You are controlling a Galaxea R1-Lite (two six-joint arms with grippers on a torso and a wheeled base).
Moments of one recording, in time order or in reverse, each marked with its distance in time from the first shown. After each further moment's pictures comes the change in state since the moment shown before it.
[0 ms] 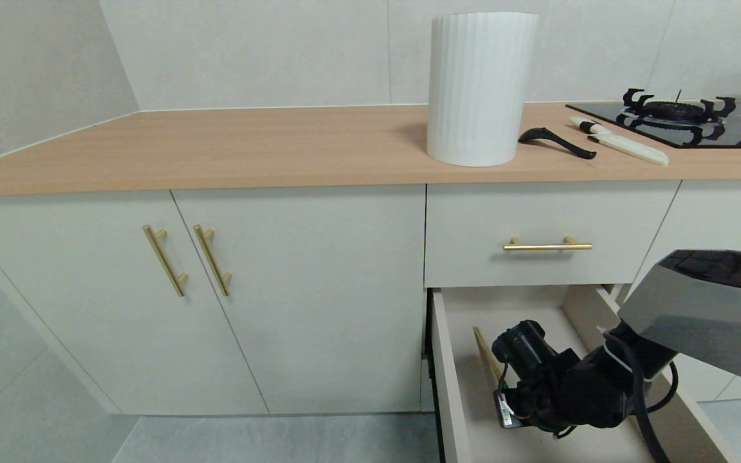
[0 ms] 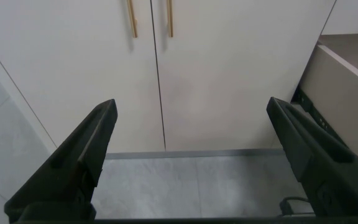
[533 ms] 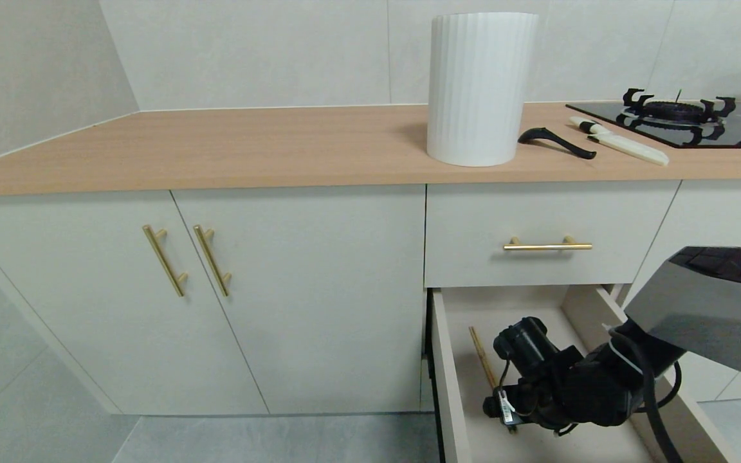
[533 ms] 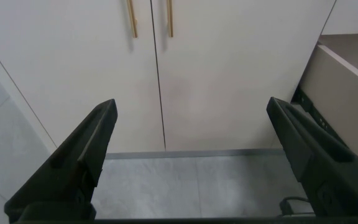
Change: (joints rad) left arm 0.001 0.000 0.001 0.000 0.000 0.000; right arm 0.000 -0.028 0.004 0.003 -0.005 0.000
